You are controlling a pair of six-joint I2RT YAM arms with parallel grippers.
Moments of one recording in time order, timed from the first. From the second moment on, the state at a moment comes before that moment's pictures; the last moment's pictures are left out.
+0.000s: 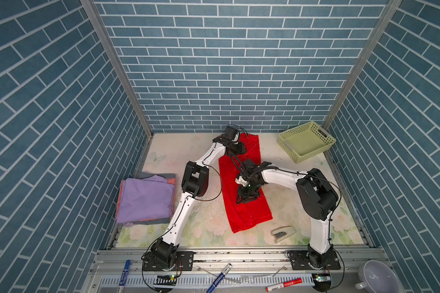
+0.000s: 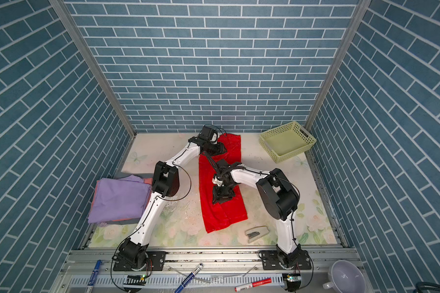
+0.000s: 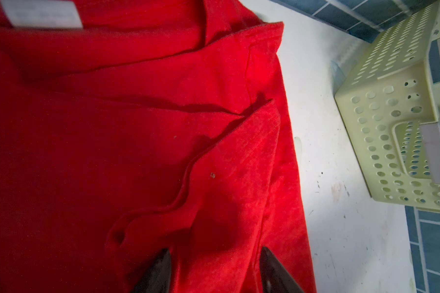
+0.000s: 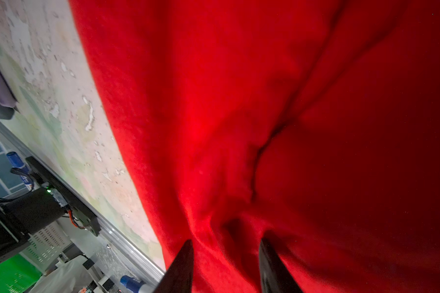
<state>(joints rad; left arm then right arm) -0.45 2.69 2.47 -0.67 0.34 -0.47 0.74 1.95 1.34 -0.83 -0.48 0.34</state>
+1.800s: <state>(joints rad) -0.41 2.37 2.06 -0.82 0.24 -0.48 0.78 1.62 0.98 -0.61 -0.20 0.51</state>
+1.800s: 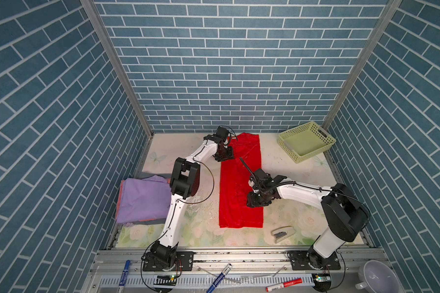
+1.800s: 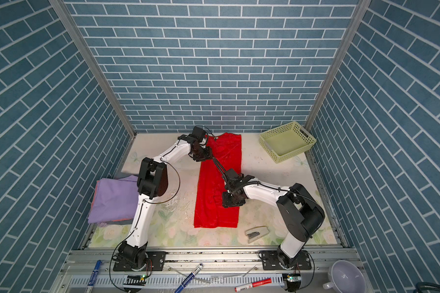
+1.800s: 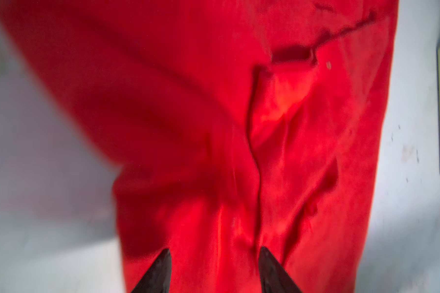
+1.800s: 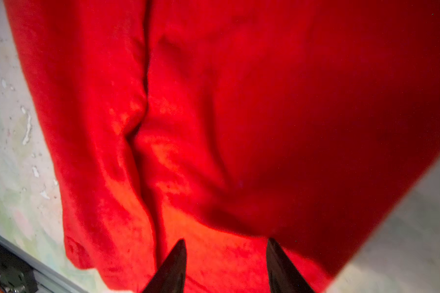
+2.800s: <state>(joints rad) -0.78 1.28 0.58 -0.55 0.27 -1.00 0.74 1.22 0.48 -0.42 -0.52 0.78</state>
